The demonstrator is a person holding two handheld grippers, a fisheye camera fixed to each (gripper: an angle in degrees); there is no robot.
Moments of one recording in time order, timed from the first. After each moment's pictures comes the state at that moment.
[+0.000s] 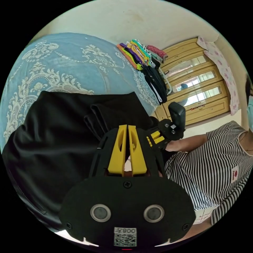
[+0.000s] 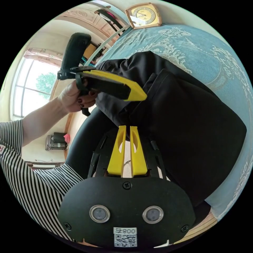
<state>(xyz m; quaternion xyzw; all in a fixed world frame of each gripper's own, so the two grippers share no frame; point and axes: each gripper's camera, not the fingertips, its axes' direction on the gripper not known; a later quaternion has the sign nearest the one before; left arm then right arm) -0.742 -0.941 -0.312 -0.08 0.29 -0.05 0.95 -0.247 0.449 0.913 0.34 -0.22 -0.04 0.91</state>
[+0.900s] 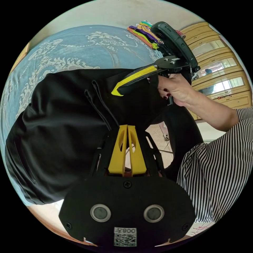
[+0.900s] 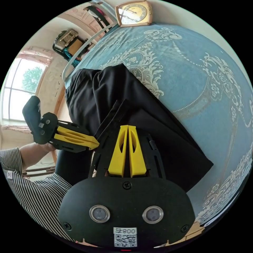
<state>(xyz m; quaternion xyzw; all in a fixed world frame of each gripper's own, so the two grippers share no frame) -0.646 -0.878 -0.350 -0.16 0.14 -0.03 0.98 -0.177 0.350 0.866 0.31 -0.13 -0.01 0.94</state>
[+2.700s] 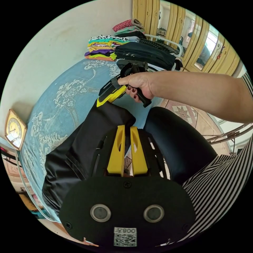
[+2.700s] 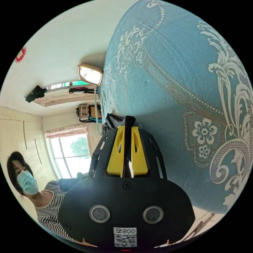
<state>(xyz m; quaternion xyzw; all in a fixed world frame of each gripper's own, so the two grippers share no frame) -0.356 -0.968 -0.525 -0.07 -0.01 0.18 0.98 0.155 0.494 1.044 0.38 -0.52 0.18 0.74</state>
